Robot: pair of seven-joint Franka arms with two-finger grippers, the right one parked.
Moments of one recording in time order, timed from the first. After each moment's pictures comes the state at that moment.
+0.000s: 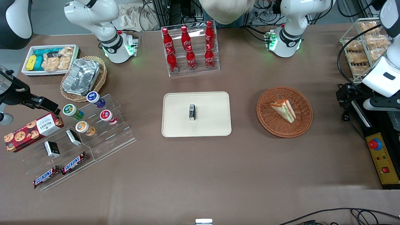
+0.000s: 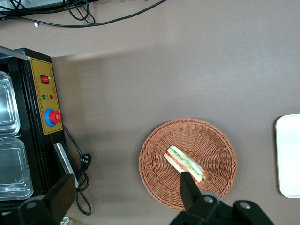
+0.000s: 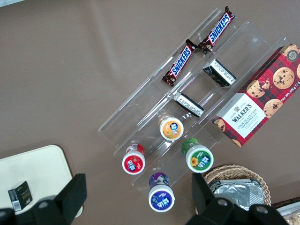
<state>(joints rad) 0.16 0.05 -0.27 -1.53 0.13 1.66 0.00</state>
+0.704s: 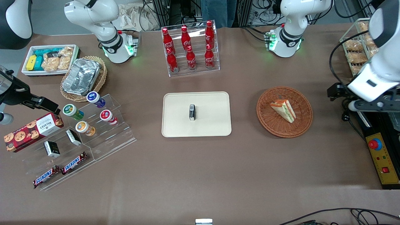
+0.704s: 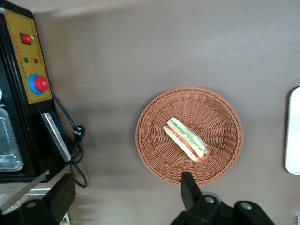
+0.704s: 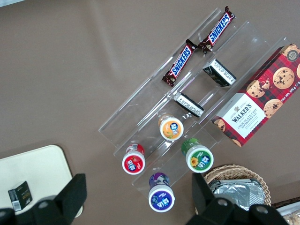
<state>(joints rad) 0.16 0.02 -0.27 -1.70 0.13 1.64 -0.05</state>
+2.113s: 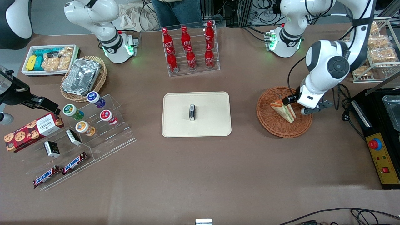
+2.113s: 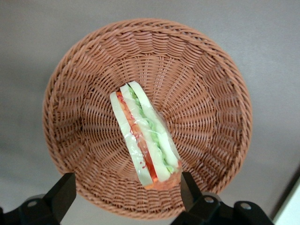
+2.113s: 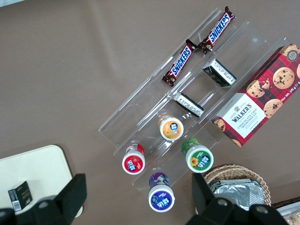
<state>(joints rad) 0.12 -0.06 -0.30 -2.43 -0.04 2.28 -0.46</state>
